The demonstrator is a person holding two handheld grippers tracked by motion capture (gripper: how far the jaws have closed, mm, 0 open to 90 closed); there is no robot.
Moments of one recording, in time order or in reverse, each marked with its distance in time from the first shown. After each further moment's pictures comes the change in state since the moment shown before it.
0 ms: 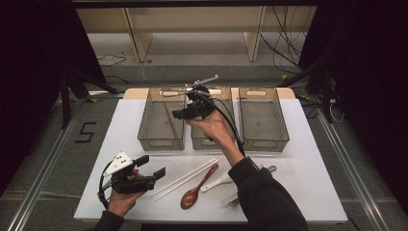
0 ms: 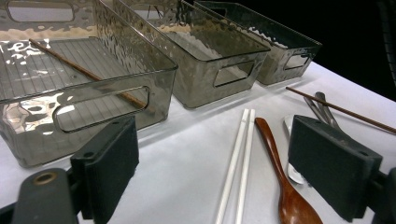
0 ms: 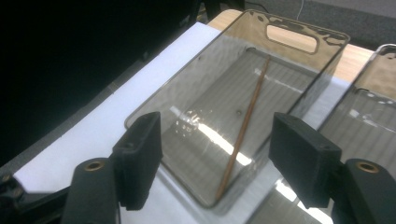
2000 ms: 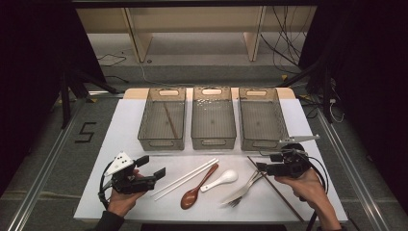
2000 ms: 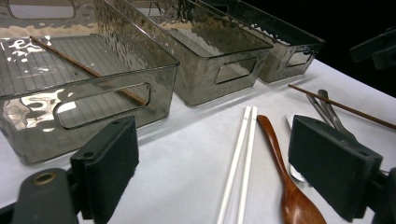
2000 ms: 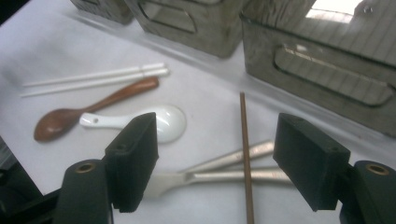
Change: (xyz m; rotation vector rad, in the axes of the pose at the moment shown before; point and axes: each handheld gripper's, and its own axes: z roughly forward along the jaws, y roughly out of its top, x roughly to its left) left arm 0.000 -0.001 0.001 0.012 0.007 0.009; right arm -0.085 -0.204 -0.166 0.092 -0.125 0.123
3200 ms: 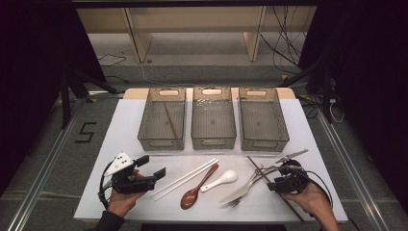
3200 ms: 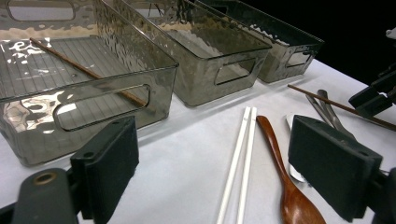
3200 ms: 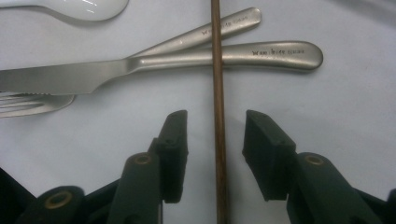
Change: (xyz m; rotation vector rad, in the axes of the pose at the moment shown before) left arm -0.001 0.001 0.000 -0.003 -0.001 0.005; right arm -0.012 -0.045 0.024 0.311 -0.115 -0.011
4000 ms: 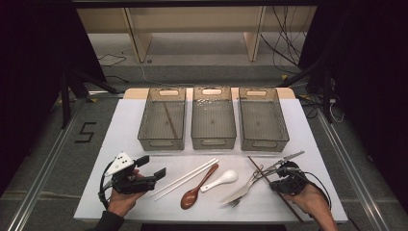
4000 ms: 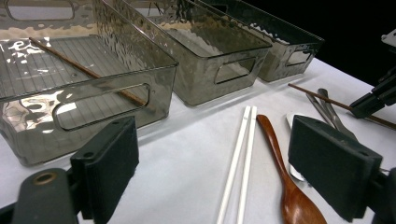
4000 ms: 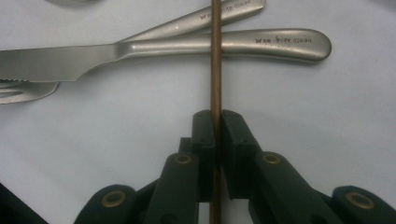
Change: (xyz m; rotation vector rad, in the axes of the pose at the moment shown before) left arm 0.000 0.000 0.000 0.003 0.000 0.001; right arm 0.001 -0.002 0.008 0.030 -0.024 -0.027
